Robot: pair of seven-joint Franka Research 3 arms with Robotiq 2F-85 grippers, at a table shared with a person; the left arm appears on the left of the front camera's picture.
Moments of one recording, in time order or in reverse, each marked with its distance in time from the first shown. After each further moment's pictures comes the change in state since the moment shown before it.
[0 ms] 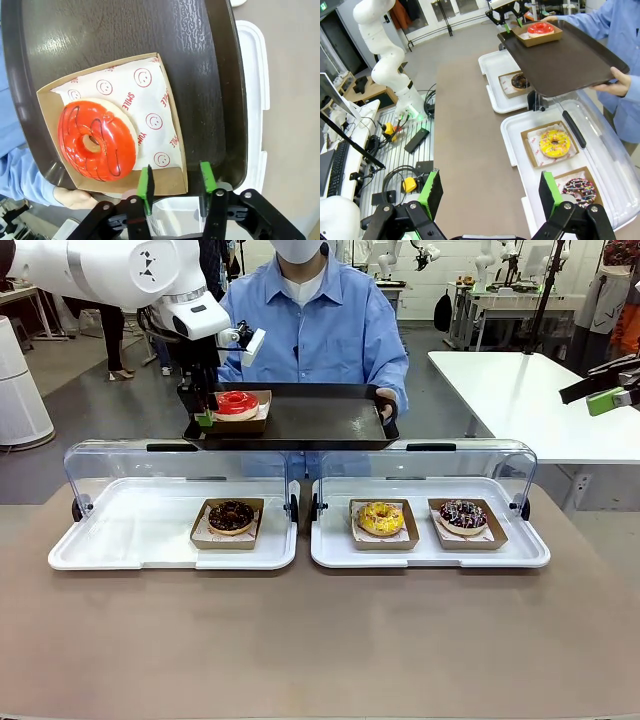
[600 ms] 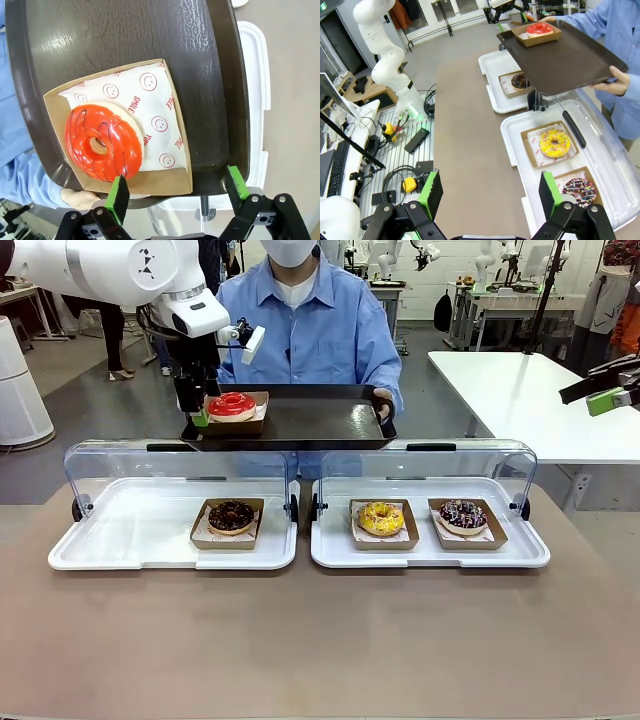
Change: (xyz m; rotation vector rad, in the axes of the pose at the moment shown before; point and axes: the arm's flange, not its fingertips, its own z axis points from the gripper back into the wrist) left arm 0.000 0.001 0.003 0.006 -0.004 0.001; right arm 0.000 0.000 0.000 0.000 0.000 0.000
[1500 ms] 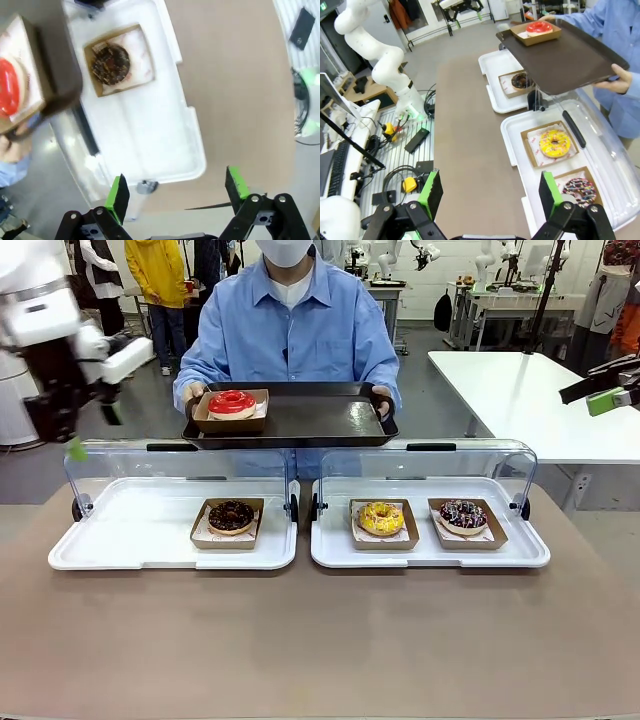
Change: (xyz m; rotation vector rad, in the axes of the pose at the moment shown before) left arm -0.135 -0.140 0.040 -0.088 -0.058 -0.089; right arm 0.000 0.000 0.000 0.000 0.001 -0.001
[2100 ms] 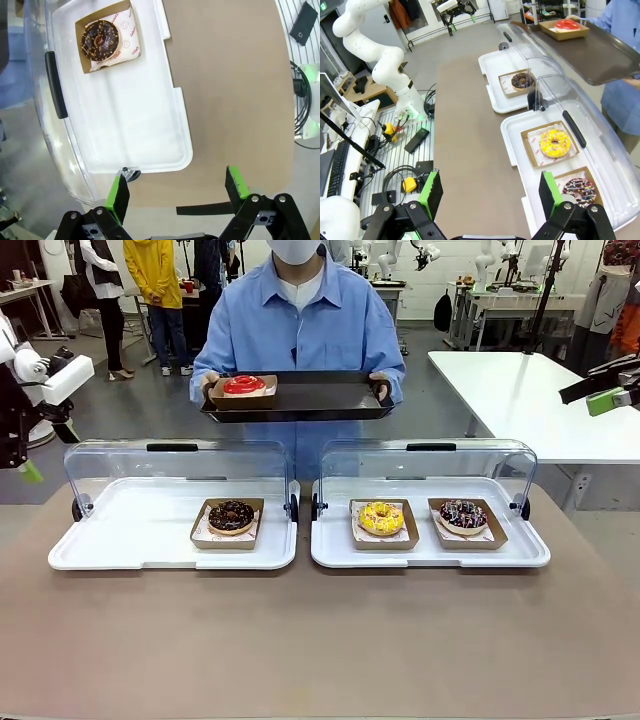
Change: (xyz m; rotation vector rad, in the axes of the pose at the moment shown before) left arm -0.053 -0.031 -0.015 0.035 -0.038 0.055; right arm 0.000 0.000 0.000 0.000 0.000 0.000
